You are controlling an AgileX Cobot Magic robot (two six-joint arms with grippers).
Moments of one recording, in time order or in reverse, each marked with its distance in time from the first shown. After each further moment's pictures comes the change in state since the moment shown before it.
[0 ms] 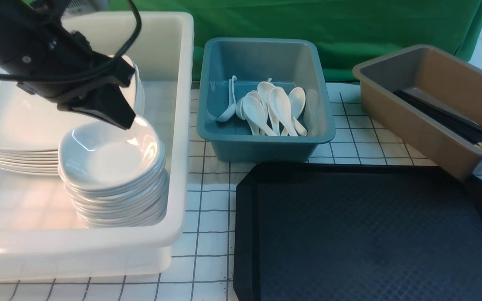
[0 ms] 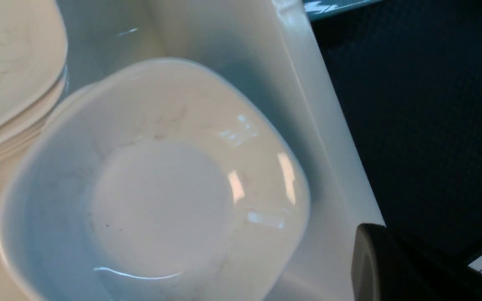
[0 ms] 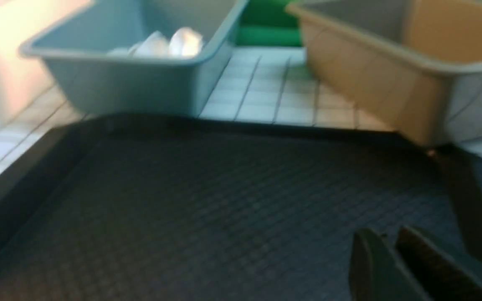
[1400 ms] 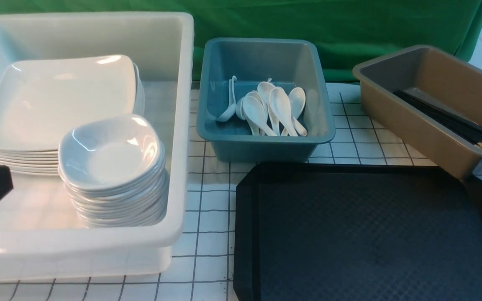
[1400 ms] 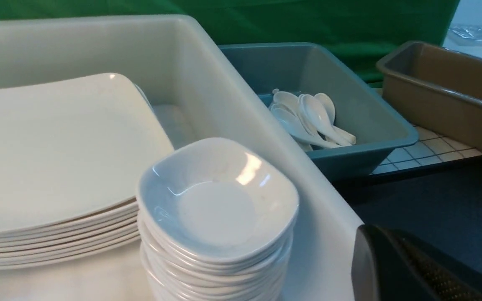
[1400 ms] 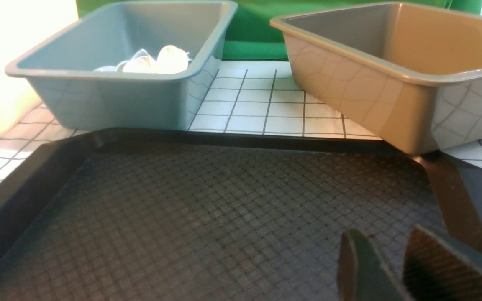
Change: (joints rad) right arm -0.015 0.000 0.000 0.000 -0.012 0.008; left arm 0.000 -1.080 0.841 0.028 -0.632 0.058
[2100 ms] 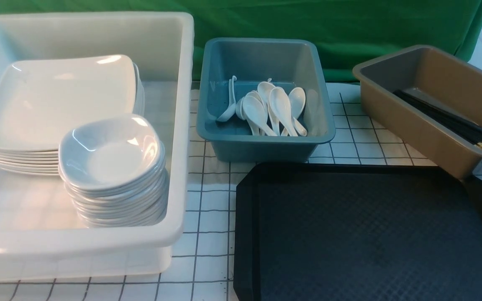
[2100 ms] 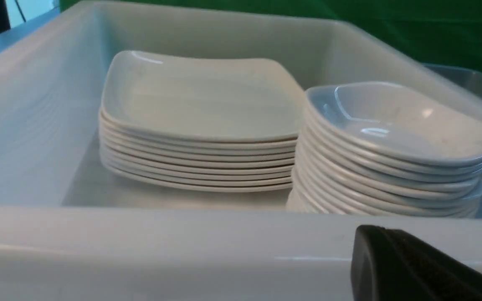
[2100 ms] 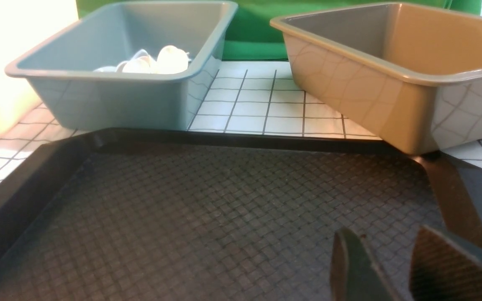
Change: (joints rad) right arm 0.000 0.000 0.000 0.000 0.000 0.000; left arm 0.088 -0.430 0.614 0.353 -0.394 -0.377
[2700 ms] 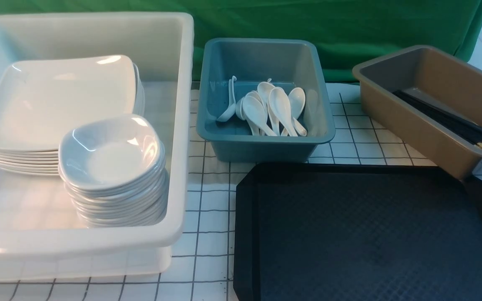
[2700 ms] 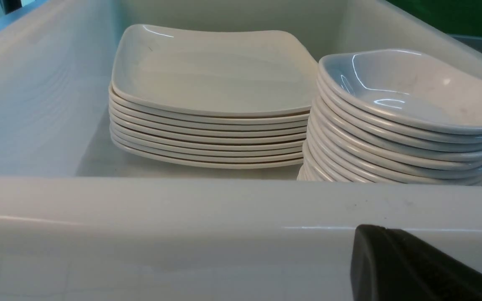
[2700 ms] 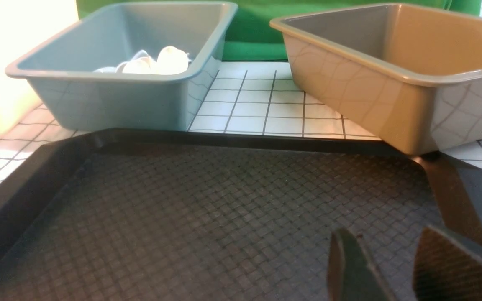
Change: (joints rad) right arm 0.000 0.000 0.000 0.000 -0.001 0.000; left arm -0.005 -0.005 0.002 0.019 0.040 0.001
